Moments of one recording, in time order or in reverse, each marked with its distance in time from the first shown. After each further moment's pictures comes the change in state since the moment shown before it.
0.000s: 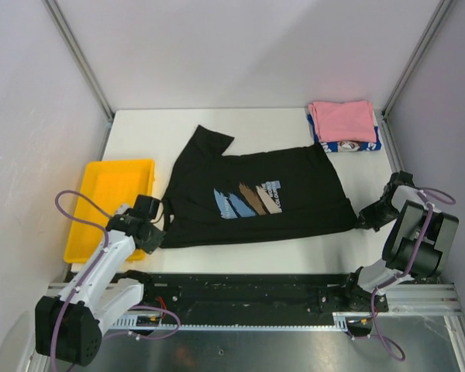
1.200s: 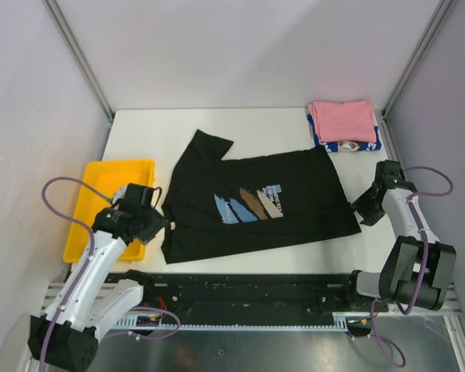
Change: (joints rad) left arm -0.029 -0.082 0.208 -0.126 0.067 0.088; right arm 0.178 -0.240 0.031 -0.109 0.171 0.005
